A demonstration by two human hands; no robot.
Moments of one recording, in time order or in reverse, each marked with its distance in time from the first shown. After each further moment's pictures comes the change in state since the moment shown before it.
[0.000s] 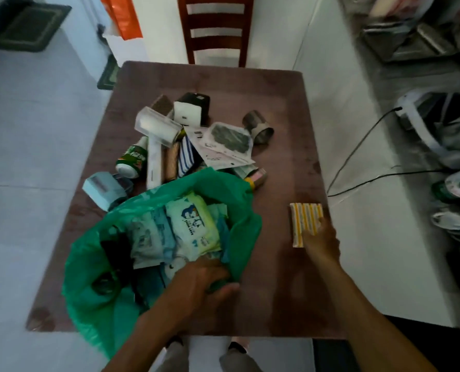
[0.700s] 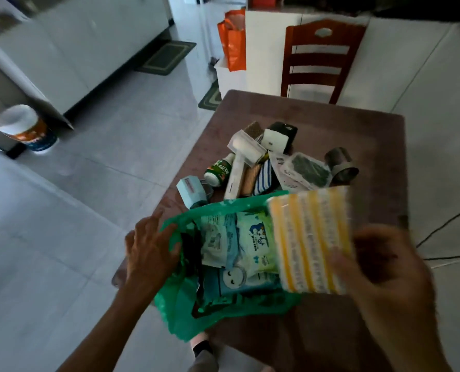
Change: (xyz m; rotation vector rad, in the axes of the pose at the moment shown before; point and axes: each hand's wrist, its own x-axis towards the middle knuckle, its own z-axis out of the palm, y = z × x) left_hand -0.084 -0.052 -0.111 0.583 0.413 -0.855; right_hand -0.200 -0.118 -0.116 0.789 -0.338 -0.807
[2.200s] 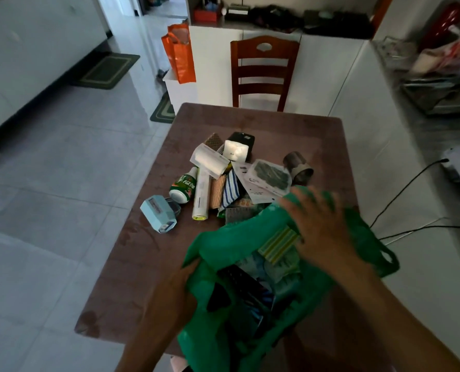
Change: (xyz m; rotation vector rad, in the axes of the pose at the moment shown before) left_hand -0.012 0.042 0.013 -0.454 -0.381 0.169; right_hand 0.096 0.076 0.010 -1.490 -0.360 -0.241
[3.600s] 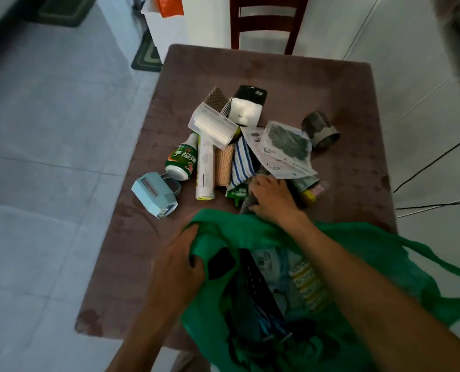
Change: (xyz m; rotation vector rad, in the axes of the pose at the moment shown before) left_hand 0.078 -0.017 -0.011 -0.101 0.074 -0.038; right_hand 0.157 -0.075 0.126 0.217 -0.273 -0.052
